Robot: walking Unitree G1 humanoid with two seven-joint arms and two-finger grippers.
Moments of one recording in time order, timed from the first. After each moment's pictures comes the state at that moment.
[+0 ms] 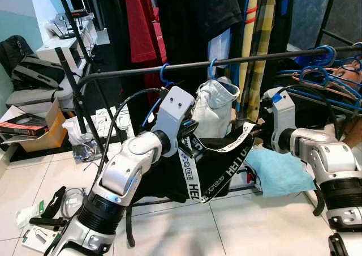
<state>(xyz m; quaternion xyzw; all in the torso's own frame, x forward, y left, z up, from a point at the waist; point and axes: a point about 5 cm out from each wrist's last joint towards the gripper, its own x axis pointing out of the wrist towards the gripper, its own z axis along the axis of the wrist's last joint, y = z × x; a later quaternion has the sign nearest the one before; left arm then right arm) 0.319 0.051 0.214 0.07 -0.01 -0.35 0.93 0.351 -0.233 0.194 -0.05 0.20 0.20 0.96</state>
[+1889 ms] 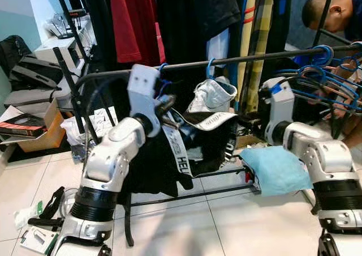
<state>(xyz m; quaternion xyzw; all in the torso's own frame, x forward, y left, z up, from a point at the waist) 0.340 0.094 0.240 -0.09 -0.06 -0.22 0.97 0.350 -0.221 0.222 -0.02 0.10 0.18 0.98</state>
